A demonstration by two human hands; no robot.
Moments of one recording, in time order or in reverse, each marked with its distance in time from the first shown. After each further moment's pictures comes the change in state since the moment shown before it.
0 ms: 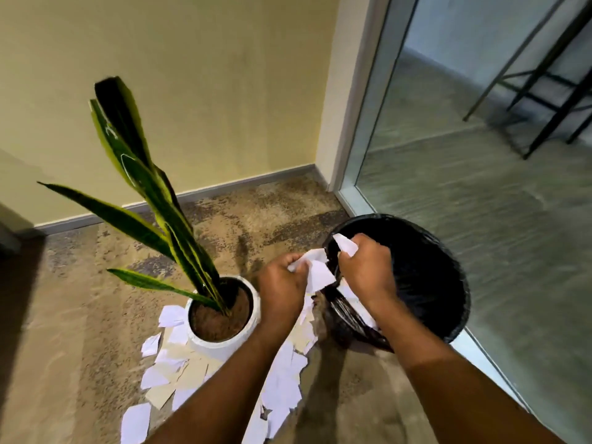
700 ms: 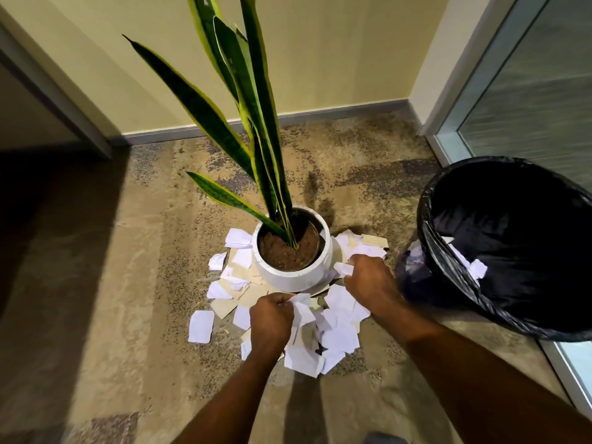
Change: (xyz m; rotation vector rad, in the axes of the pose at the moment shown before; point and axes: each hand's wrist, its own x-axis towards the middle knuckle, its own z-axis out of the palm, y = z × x) left_hand -0.086 -0.194 -0.072 0.252 0.032 -0.555; right_hand -0.071 0.031 0.181 -0.328 -0.555 -0.173
